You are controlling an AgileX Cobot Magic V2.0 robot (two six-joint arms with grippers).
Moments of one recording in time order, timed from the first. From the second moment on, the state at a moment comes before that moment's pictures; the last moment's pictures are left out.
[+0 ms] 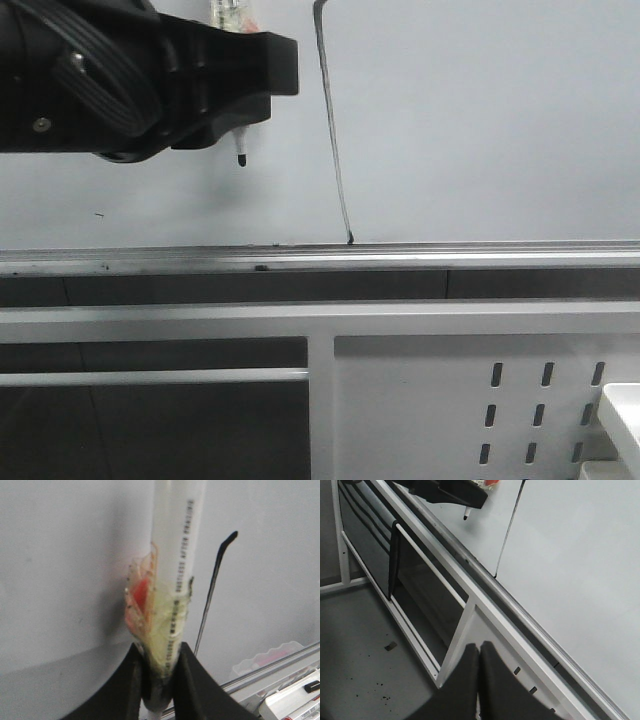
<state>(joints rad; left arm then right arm) -0.95 1.42 -0.58 -0.62 -0.64 0.21 0.67 0.20 -0.46 0.09 0.68 -0.43</state>
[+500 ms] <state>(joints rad) -0.84 1.44 -0.68 -0.60 -0.37 0.22 0.67 0.20 -0.46 0.09 0.68 -0.43</state>
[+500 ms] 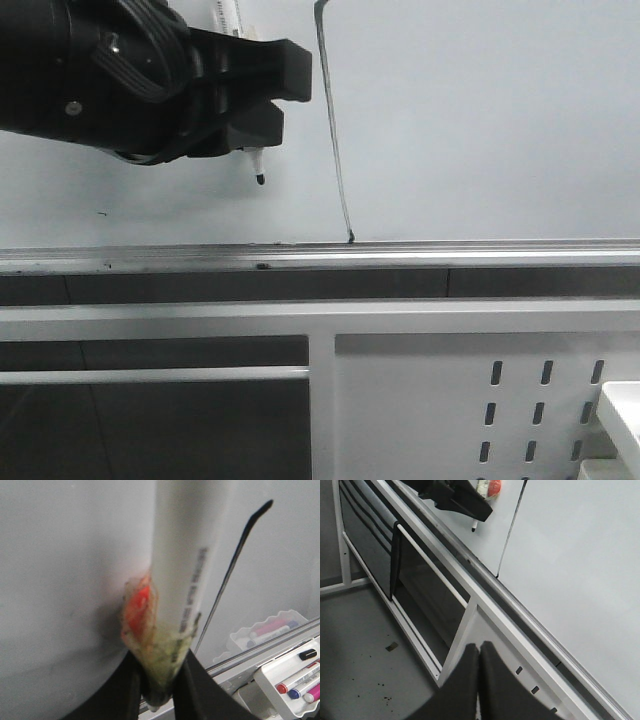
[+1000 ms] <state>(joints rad) -0.82 1.44 -0.73 -0.62 -0.25 0.21 0.67 0.20 -0.46 0.11 0.68 -0.43</state>
